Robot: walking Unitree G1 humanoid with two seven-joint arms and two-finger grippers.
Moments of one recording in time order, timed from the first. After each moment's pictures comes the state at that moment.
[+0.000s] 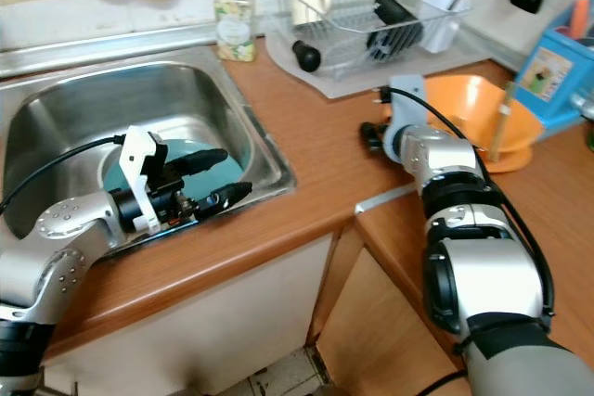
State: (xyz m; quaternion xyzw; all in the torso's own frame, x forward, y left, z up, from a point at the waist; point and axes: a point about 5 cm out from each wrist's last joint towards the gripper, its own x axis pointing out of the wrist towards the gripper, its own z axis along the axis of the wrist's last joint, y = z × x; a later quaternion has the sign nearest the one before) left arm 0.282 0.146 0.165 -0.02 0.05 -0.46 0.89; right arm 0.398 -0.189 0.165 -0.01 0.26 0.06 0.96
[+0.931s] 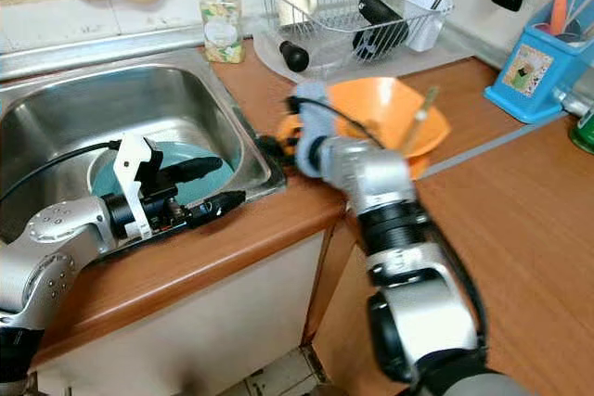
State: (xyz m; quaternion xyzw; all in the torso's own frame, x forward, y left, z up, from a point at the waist) left arm 0.278 0.154 0.162 -0.01 0.07 -0.46 0.89; right arm 0.363 -0.065 0.169 0.05 0.24 0.31 0.92
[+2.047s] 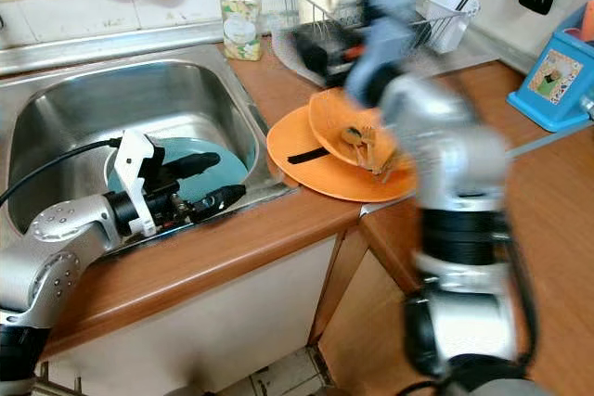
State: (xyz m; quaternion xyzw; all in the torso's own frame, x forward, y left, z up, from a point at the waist) left arm 0.280 0.149 0.162 -0.02 0.06 -0.44 0.90; right arm 0.346 -0.149 0.287 0.06 -0.05 0.25 0.97
